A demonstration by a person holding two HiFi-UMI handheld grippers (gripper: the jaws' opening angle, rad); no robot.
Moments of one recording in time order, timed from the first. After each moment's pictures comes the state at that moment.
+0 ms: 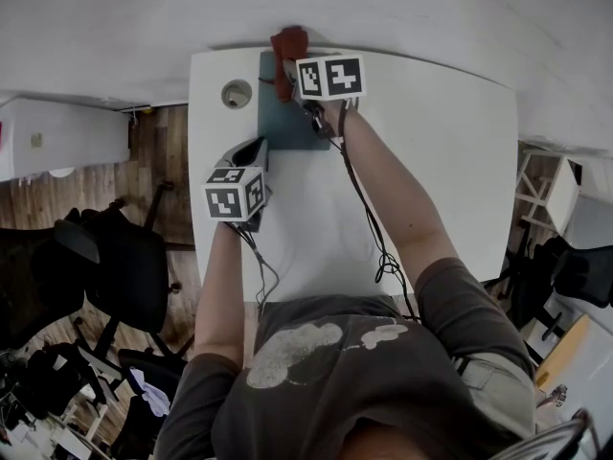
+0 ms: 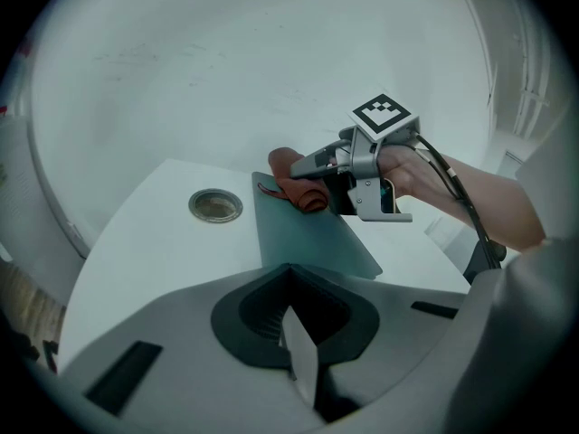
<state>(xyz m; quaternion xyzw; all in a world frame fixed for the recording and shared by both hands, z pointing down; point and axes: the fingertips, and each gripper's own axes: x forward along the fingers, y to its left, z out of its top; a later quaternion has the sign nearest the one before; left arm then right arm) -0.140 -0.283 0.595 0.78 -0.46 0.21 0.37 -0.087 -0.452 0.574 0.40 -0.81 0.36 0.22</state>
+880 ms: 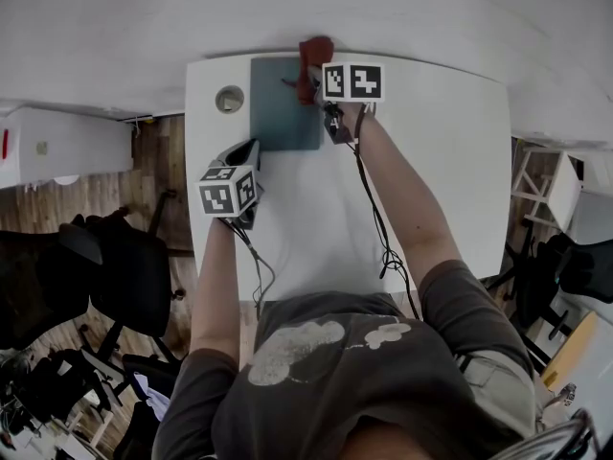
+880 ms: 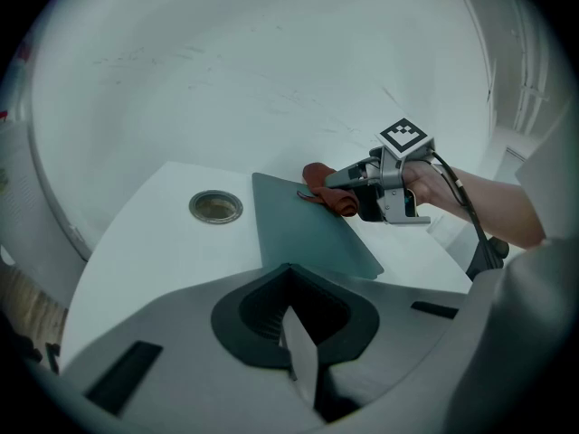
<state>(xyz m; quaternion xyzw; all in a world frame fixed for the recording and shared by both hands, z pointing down) -0.140 -0.281 0.593 0.78 -0.47 0.21 0.36 -0.009 -0.443 0.576 0.45 -0.78 0.39 0.21</state>
